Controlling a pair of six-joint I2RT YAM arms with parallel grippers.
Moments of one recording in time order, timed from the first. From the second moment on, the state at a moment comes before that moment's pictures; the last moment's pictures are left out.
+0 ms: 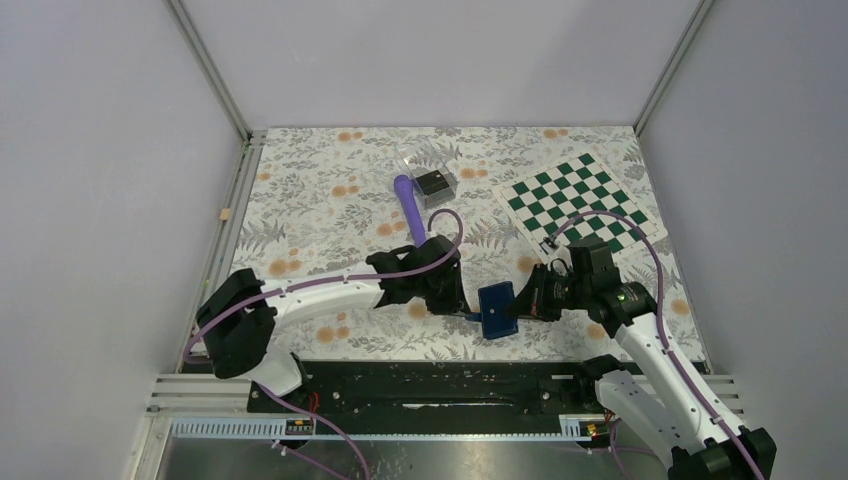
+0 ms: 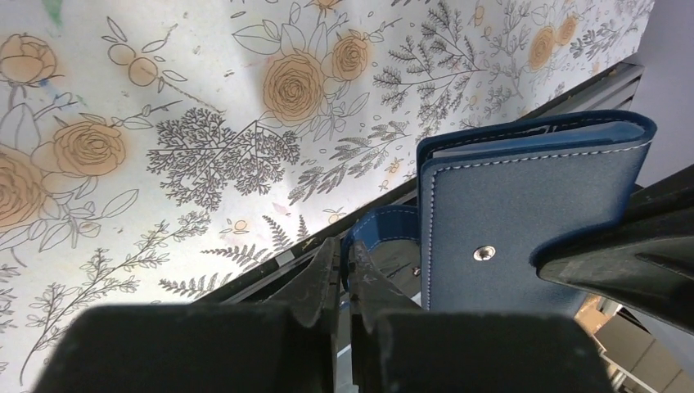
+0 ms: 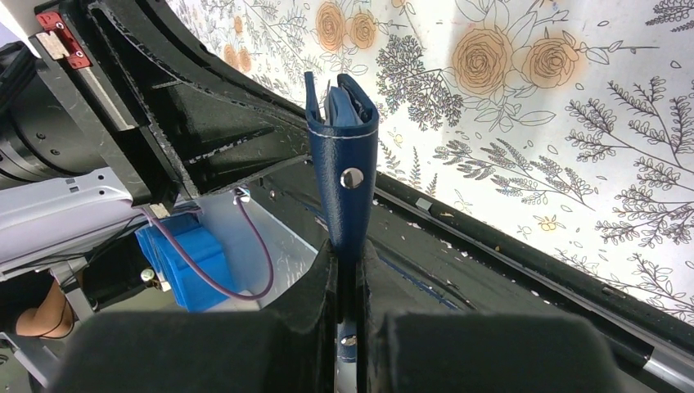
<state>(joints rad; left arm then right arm) -1.03 1.54 1.02 -0.36 0.15 -1.02 0.32 0.78 0.63 -0.74 -0.63 0.65</state>
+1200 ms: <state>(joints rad) -1.03 1.09 1.52 -0.99 0.26 -0.22 0.33 0.71 0.79 -0.23 -0.94 0.29</state>
